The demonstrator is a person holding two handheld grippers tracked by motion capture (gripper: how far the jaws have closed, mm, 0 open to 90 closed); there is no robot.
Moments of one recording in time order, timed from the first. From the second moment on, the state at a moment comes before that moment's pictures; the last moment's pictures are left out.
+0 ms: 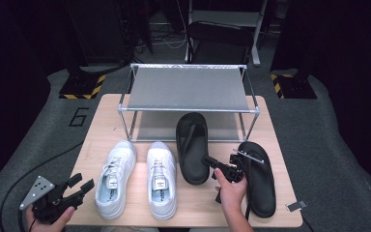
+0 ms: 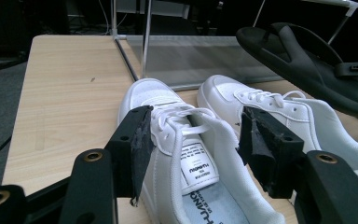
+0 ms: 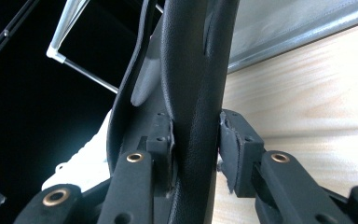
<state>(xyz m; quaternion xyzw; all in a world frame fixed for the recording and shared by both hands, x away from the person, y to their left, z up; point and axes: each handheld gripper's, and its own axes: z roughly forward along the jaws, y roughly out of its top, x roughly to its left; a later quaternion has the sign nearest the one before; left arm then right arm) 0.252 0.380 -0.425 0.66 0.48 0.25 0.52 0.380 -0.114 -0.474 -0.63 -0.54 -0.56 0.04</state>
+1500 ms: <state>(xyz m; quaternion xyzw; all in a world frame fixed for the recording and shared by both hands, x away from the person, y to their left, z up) 0.251 0.388 -0.424 0.67 0.49 0.24 0.51 0.463 -0.083 -0.510 -0.65 -0.52 -0.54 0.06</state>
